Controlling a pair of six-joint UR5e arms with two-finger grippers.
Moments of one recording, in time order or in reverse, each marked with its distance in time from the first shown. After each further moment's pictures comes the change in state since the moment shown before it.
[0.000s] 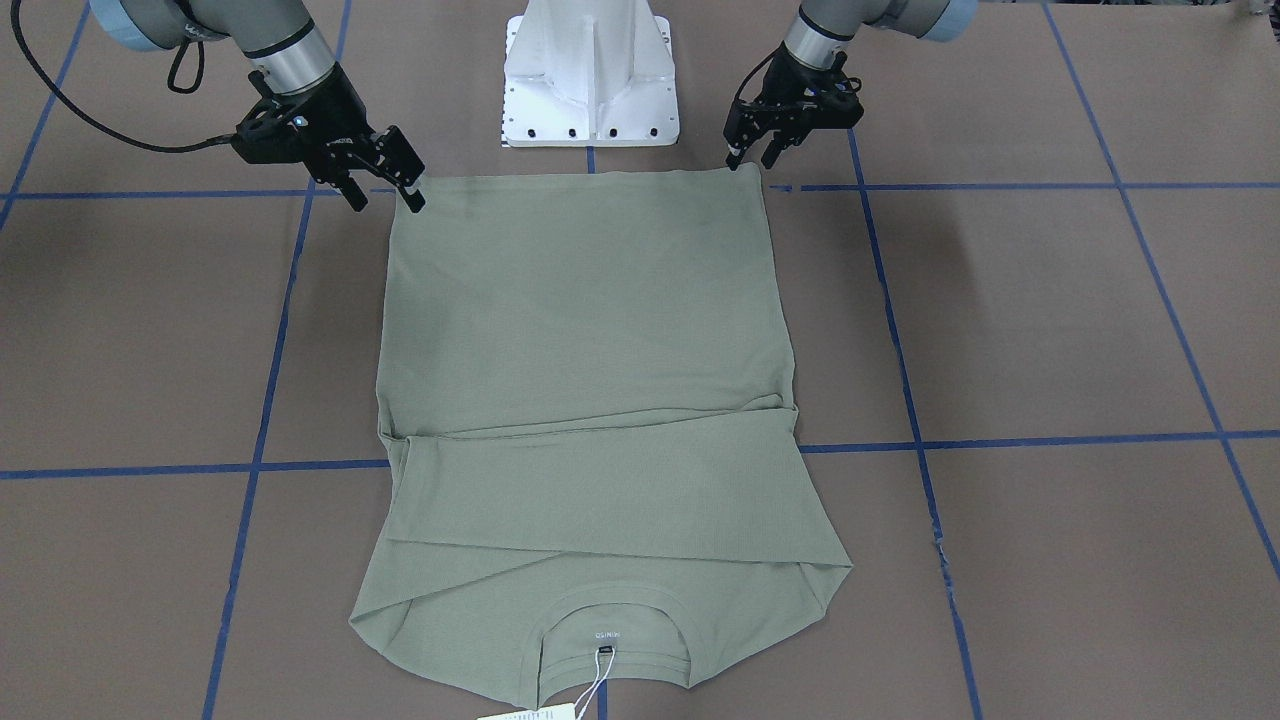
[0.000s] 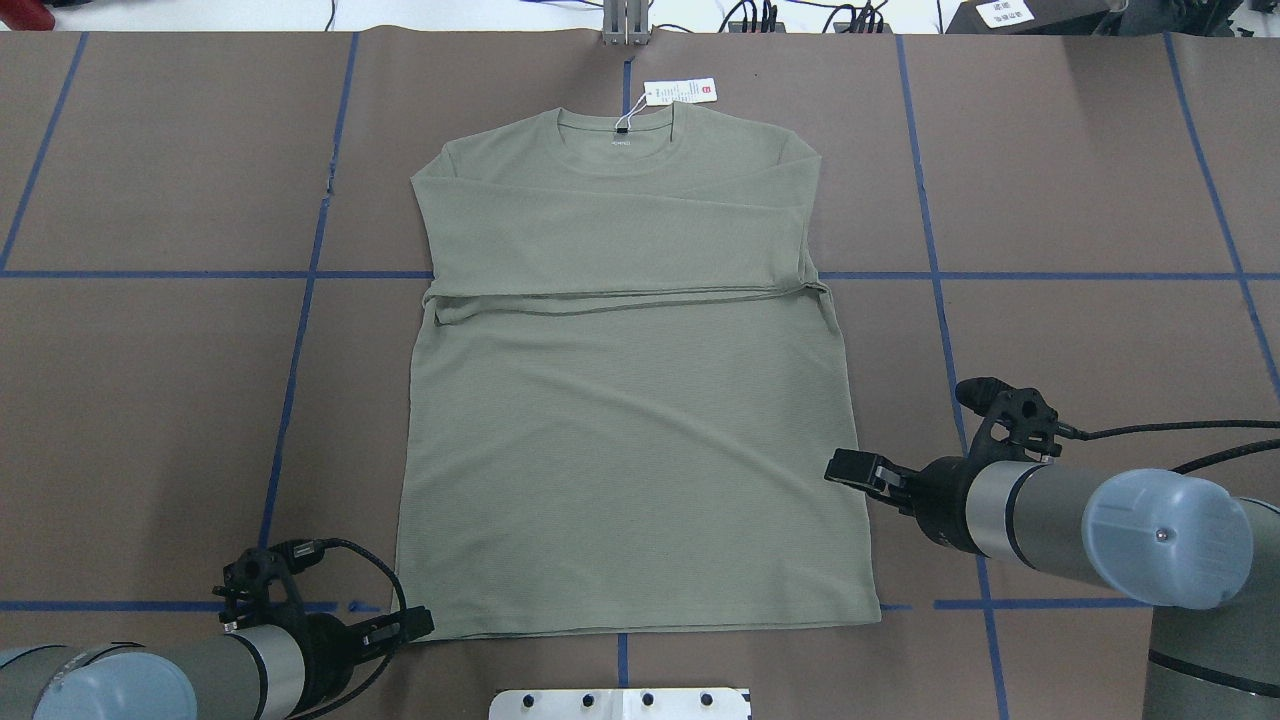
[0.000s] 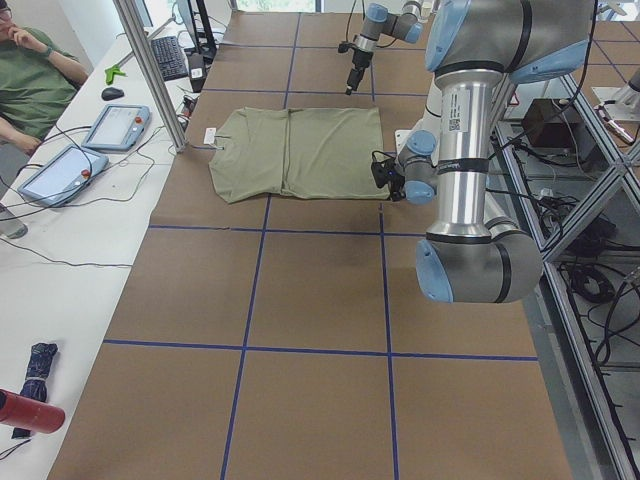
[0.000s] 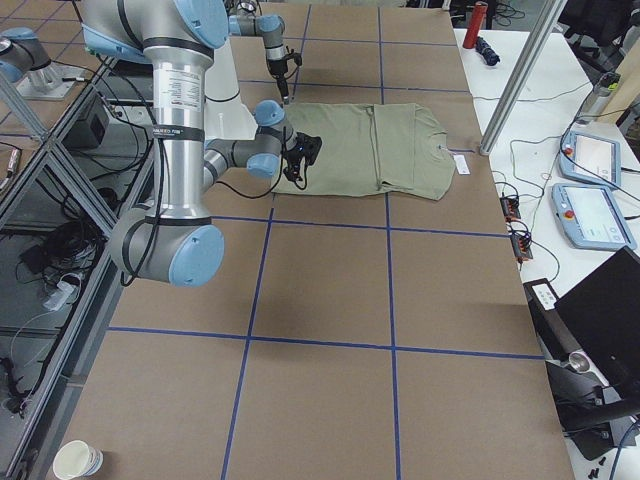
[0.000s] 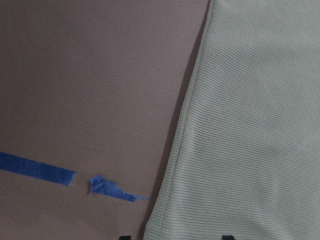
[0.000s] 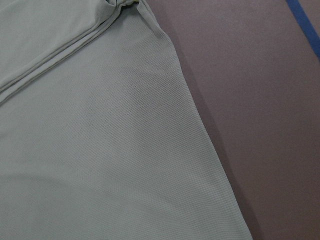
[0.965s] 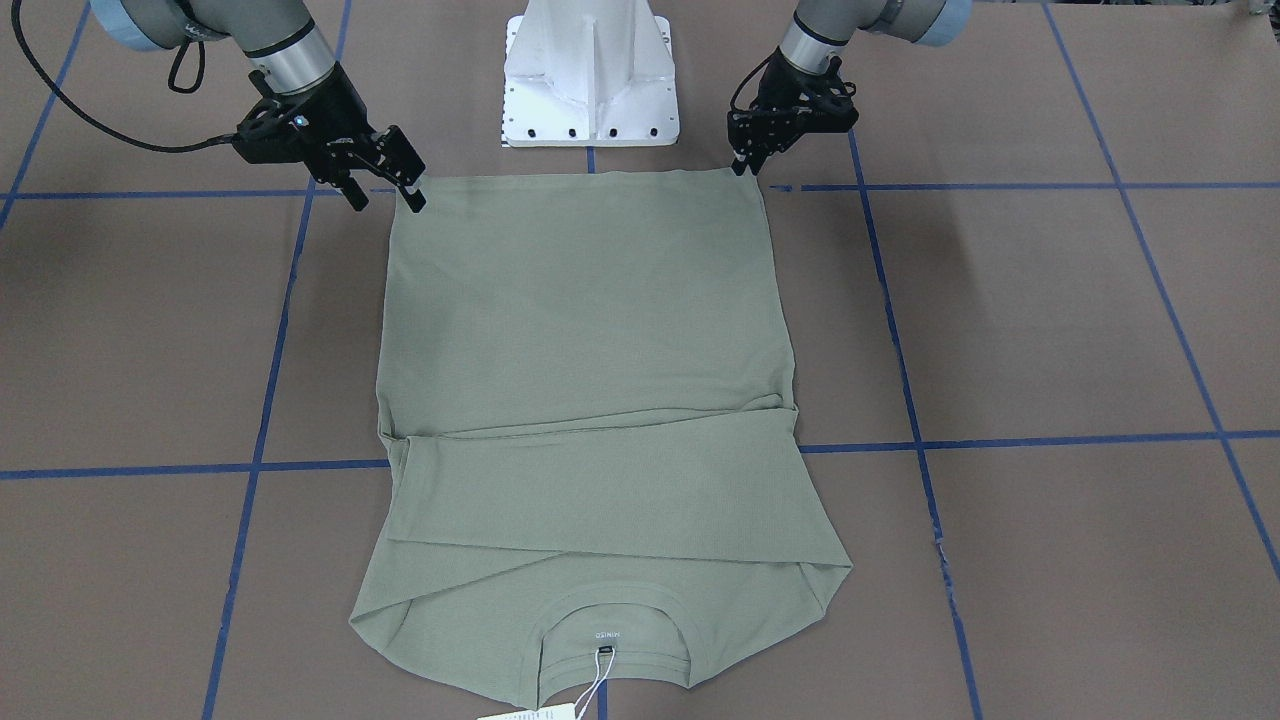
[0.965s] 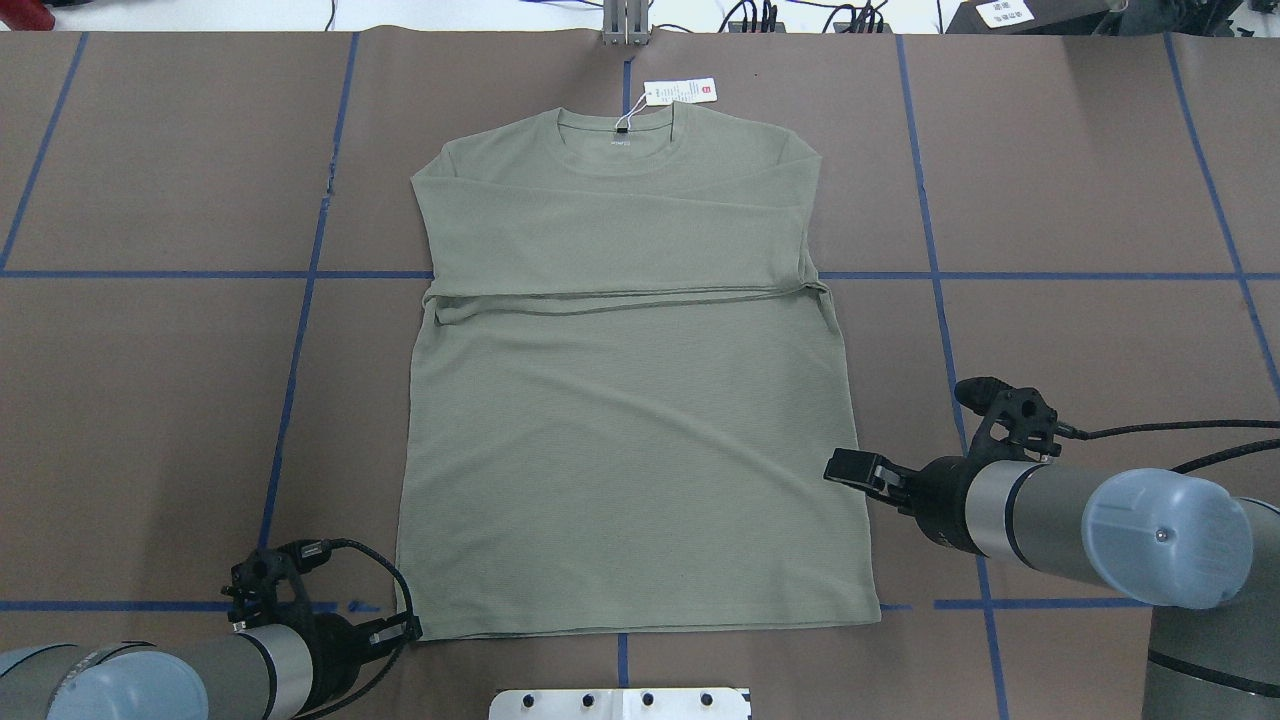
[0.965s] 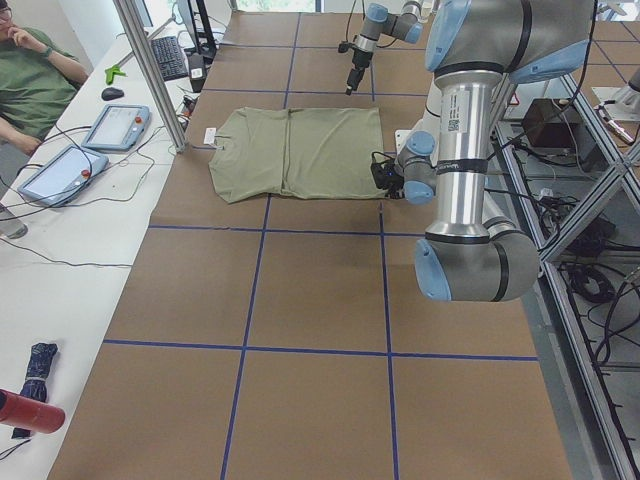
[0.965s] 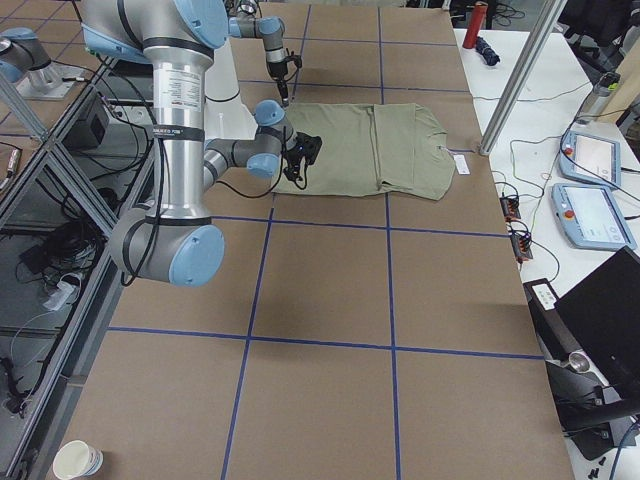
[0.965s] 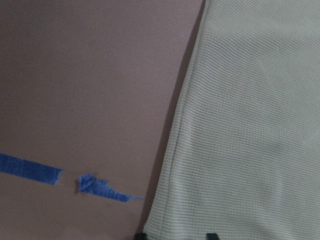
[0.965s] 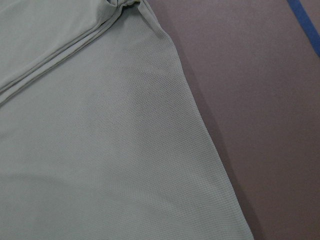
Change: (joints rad) left arm -0.001 -0.012 0.014 0.000 -0.001 0.001; right arm 0.000 0.001 0.001 0.000 0.000 0.000
